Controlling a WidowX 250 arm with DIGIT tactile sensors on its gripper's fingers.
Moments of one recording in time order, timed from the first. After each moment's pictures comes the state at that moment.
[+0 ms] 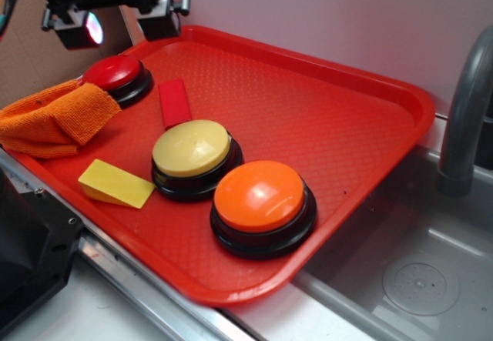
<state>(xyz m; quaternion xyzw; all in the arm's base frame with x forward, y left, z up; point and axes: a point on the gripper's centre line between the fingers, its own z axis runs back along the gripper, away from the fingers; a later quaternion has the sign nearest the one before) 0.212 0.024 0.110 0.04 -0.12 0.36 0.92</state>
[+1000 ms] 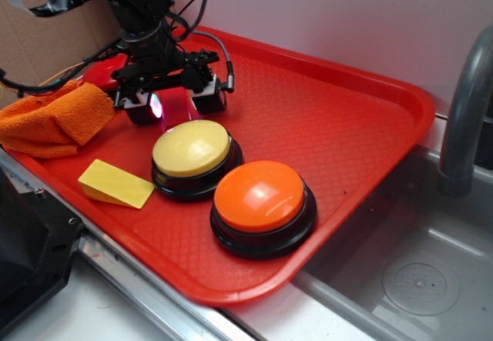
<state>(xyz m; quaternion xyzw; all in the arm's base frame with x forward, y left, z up) 0.249 0.025 0.021 -0.03 -0.10 0.36 0.93</state>
